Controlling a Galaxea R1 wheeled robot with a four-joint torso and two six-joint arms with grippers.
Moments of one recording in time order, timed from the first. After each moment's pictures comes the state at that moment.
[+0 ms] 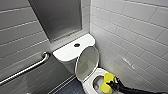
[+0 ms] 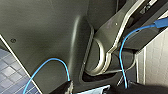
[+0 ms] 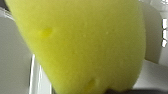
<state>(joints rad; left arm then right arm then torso) 1.62 2.61 -2.01 0.59 -0.17 -0.53 -0.67 2.64 -2.09 0.27 0.13 0.46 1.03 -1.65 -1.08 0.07</state>
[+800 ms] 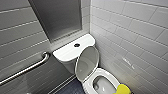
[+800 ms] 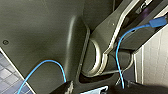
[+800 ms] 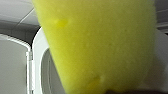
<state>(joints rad) 1.62 2.62 -2.01 0.60 -0.17 -0.53 -0.92 2.36 -1.76 0.28 0.46 0.49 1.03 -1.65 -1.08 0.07</state>
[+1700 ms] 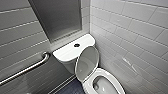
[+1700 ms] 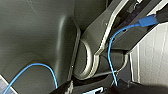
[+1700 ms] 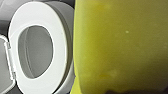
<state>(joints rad) 1.61 2.65 -2.01 0.63 -0.17 -0.53 -1.25 2.21 -1.53 0.26 0.64 0.49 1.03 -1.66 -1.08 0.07</state>
